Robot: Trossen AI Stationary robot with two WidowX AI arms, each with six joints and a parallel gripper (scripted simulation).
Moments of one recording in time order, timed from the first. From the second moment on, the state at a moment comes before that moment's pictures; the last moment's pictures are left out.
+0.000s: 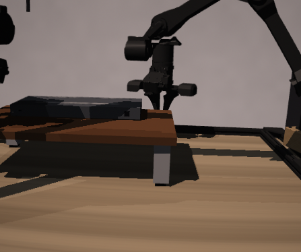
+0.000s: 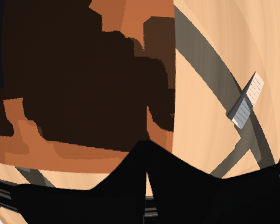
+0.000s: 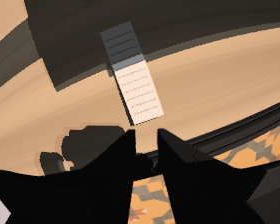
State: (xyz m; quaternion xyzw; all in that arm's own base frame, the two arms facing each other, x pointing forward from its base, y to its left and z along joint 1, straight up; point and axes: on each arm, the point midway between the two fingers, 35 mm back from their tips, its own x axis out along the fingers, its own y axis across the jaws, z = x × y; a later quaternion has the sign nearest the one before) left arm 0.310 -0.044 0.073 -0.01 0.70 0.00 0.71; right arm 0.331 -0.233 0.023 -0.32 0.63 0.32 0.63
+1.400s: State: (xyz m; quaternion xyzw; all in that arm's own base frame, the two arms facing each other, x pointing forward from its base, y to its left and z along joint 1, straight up) left arm 0.310 -0.044 0.073 -0.01 0.70 0.00 0.71; right arm 0.326 -0.253 0.026 0.39 0.59 -0.39 0.59
